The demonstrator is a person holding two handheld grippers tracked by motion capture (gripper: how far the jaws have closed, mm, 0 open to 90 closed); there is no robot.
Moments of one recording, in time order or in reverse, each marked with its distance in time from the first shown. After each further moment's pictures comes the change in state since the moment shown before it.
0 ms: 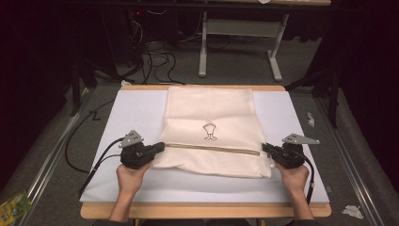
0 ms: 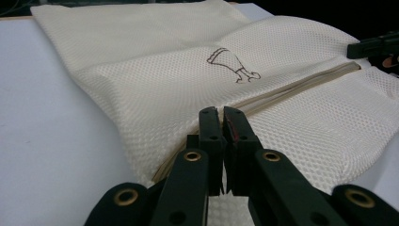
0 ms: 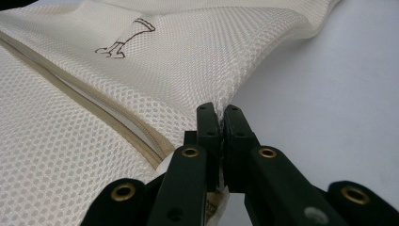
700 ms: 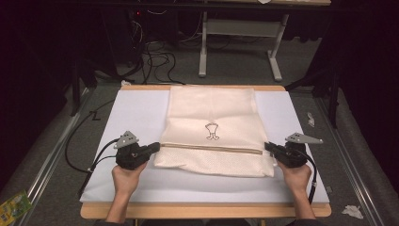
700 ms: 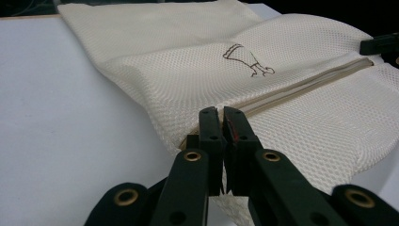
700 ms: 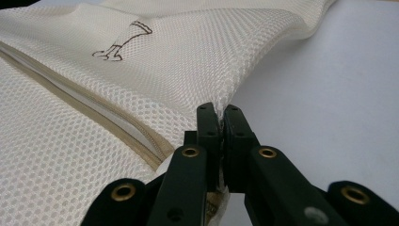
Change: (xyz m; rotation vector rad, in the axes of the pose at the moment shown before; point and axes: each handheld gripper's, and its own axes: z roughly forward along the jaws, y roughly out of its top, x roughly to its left) left arm 0.007 -0.004 -0.007 0.001 0.027 -0.008; right arm -0.006 0.001 -0.003 -0.005 -0.012 0.014
